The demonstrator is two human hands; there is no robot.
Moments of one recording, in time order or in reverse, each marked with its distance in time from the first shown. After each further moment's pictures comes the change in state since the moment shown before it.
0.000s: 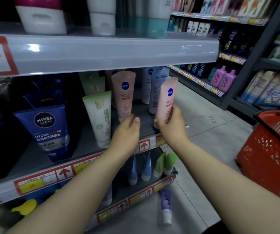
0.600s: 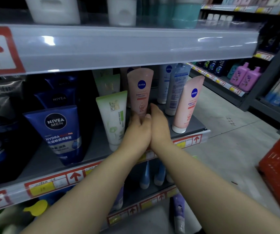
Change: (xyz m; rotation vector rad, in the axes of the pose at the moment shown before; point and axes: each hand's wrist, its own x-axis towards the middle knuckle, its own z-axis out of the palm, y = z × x) left_hand 0.033 -0.012 -0.001 -0.042 0.046 -0.034; right_hand -0.005 -0.033 0.074 0.011 -0.191 -0.164
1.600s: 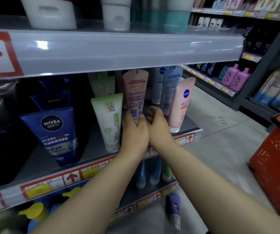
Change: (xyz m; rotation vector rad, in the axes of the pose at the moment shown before) left_hand -0.009 0.005 0.011 -0.141 0.183 0.081; right_hand -0.015 -0.007 -0.021 0.179 -0.047 0.115
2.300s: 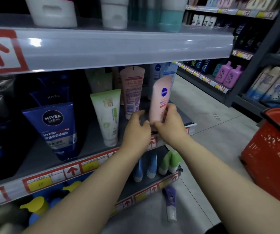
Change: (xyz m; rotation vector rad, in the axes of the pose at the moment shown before) left_hand -0.010 -0.004 -0.005 0.088 -0.246 -0.019; right_hand -0.006 0.009 -0.043 -0.263 0.048 -0.030
